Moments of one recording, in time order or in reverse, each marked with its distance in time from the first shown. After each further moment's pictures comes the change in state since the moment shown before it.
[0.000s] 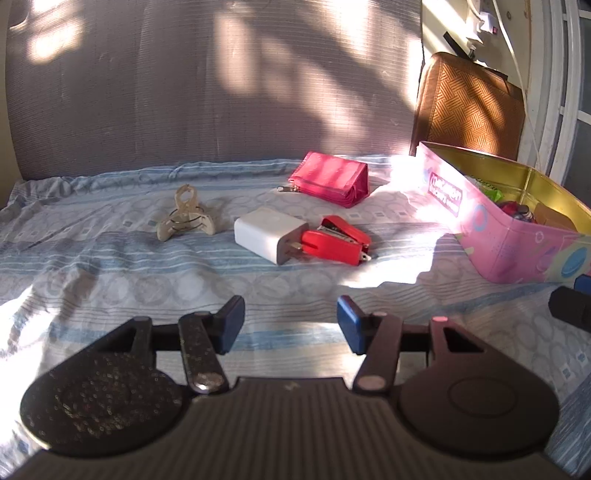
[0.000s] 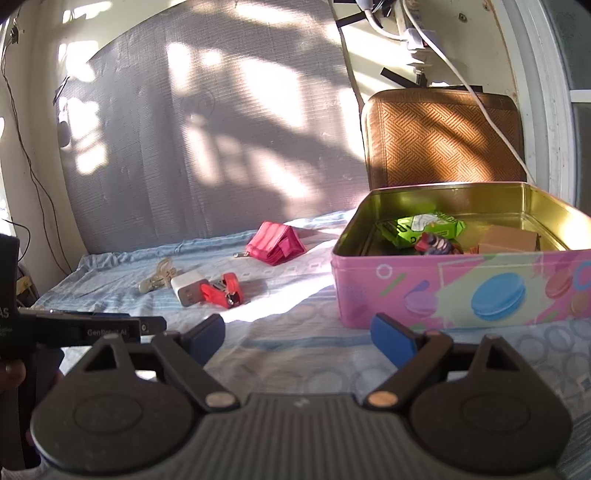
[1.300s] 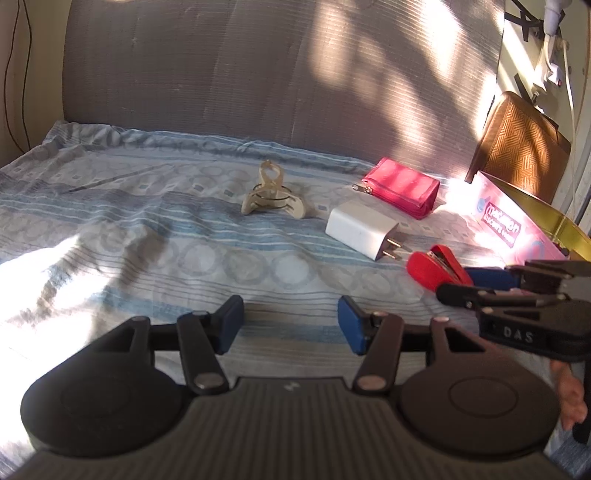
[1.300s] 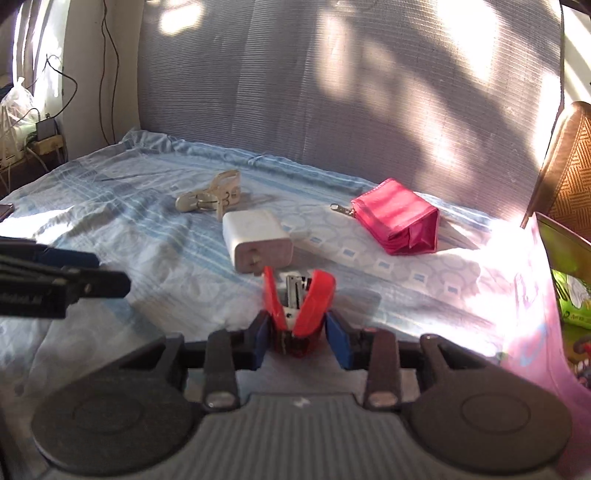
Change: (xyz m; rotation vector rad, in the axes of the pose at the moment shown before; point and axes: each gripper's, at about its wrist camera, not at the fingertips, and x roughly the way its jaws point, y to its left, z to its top) left arm 0.009 0.075 -0.013 -0.182 0.005 0.010; right arm 0.137 0.088 0.014 -0.433 0.234 0.178
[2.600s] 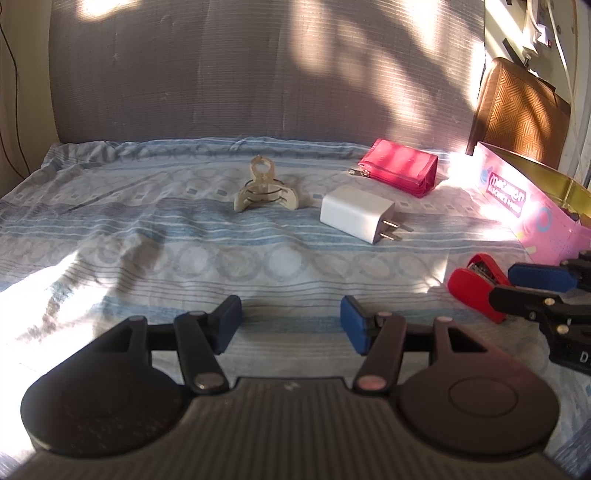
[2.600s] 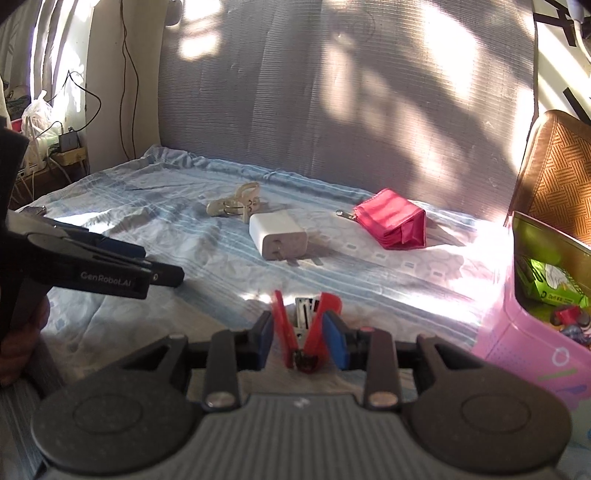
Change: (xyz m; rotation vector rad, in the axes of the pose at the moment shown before) left arm 0.001 -0.019 -0.004 0.103 0.025 0.065; right arm -0.046 0.010 -0.017 0.018 -0.070 -0.004
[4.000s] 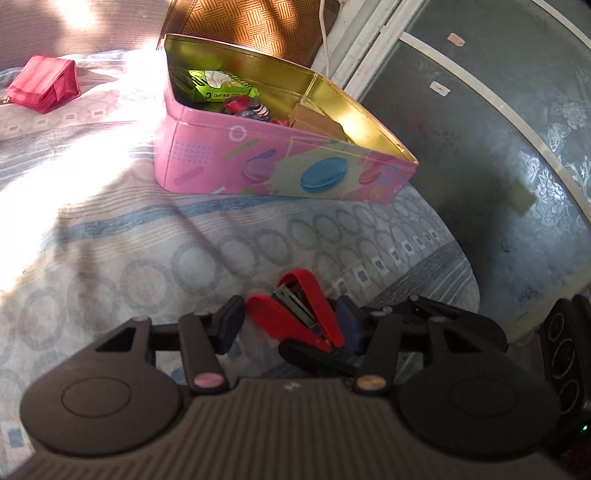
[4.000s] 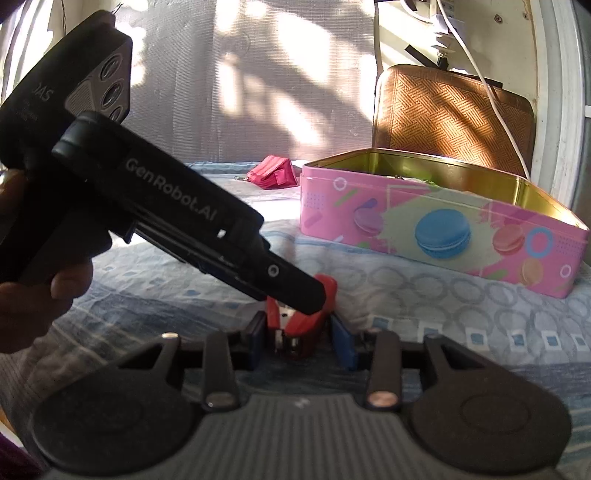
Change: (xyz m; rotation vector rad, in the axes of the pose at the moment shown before) left arm -0.013 -0.205 -0.019 0.114 0.319 -0.741; right arm -0.135 -0.065 -0.122 0.193 -0.039 -0.154
